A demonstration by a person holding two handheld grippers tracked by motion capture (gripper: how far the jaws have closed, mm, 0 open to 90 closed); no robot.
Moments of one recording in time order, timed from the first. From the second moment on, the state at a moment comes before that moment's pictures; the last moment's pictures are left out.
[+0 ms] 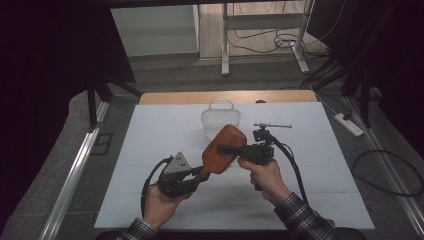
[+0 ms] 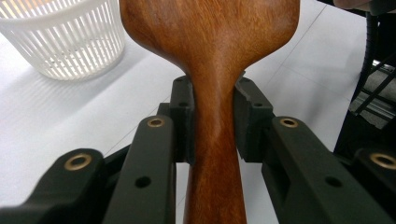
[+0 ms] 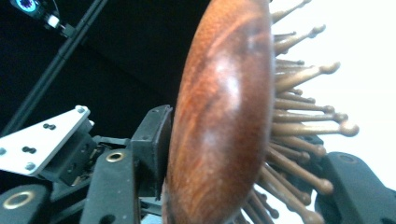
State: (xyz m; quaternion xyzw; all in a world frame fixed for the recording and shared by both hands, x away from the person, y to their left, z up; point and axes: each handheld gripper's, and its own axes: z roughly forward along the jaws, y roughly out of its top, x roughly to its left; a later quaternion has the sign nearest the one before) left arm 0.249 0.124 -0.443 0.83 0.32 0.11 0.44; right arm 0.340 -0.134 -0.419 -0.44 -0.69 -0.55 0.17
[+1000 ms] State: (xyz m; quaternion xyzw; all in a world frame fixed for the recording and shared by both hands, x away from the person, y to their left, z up) left arm 0.257 0.130 -0.454 0.84 0.33 0.08 0.42; right arm 0.339 -0.138 -0.411 -0.43 -0.70 -0.55 0.14
